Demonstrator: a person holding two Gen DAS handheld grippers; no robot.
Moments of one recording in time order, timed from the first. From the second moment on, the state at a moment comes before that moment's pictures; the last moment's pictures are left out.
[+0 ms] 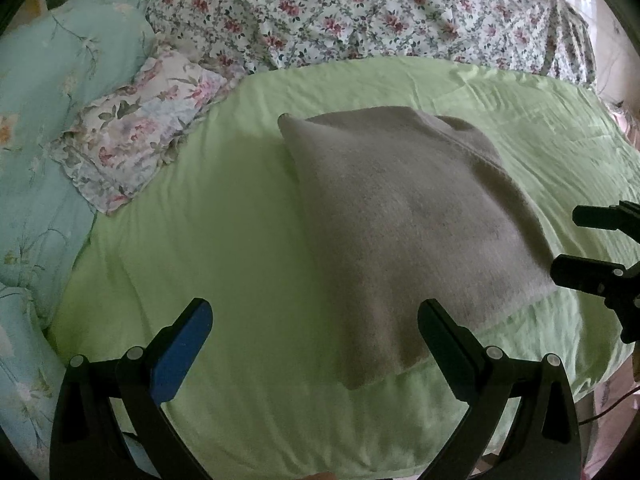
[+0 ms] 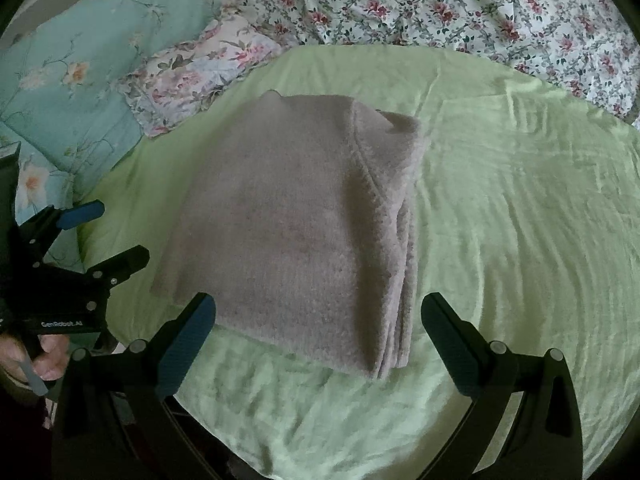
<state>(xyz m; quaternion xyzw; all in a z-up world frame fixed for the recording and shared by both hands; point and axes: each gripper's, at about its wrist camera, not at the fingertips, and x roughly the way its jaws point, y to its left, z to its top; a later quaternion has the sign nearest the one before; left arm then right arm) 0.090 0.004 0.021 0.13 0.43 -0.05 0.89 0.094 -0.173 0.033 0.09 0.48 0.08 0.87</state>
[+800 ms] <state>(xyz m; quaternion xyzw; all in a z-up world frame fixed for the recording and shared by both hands) 0.147 0.033 0.003 0.03 0.46 -0.05 0.89 0.149 -0.219 0.008 0.24 0.45 0.04 0.86</state>
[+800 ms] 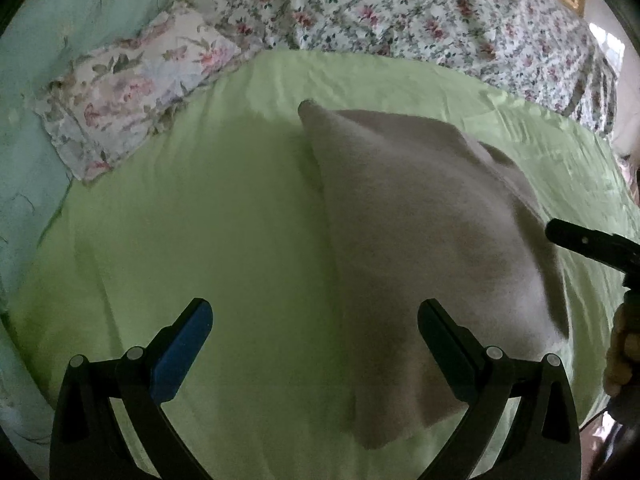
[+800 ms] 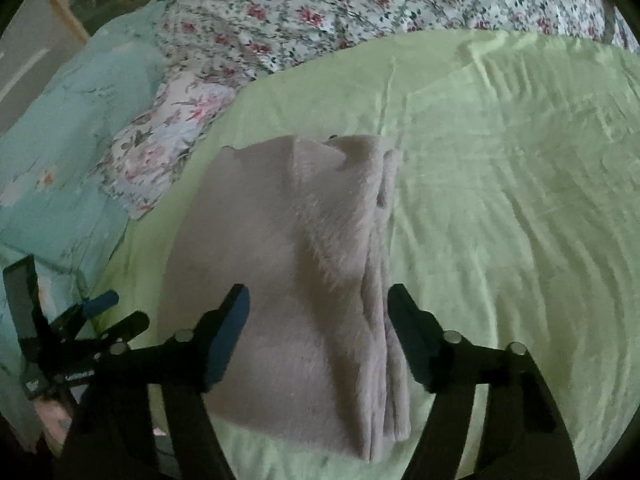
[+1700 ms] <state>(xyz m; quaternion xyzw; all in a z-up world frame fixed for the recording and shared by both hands) 0.117 0.012 -0.023 0.06 0.49 -0.07 0.87 0.128 -0.207 0.019 0.13 0.47 -0.01 0.87</state>
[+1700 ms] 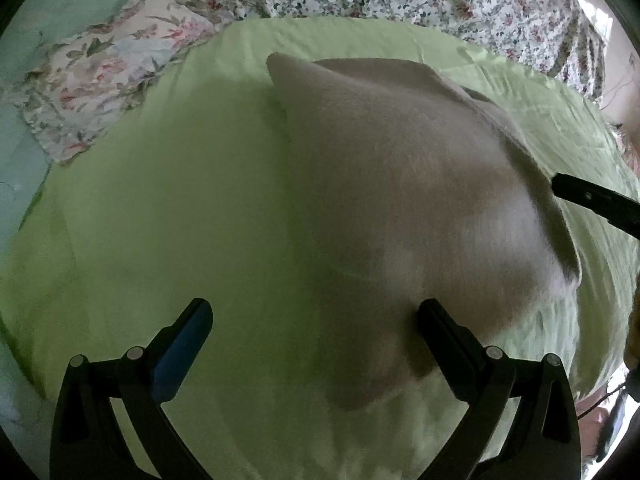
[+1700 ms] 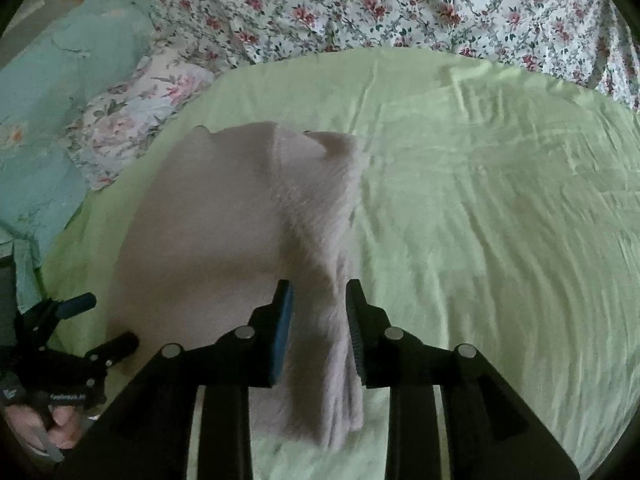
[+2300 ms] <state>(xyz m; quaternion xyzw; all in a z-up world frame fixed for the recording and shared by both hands) 0.063 0.011 0.007 0.09 0.46 -0.05 0.88 0.062 -0.173 0.033 0.12 0.48 0.03 0.87</state>
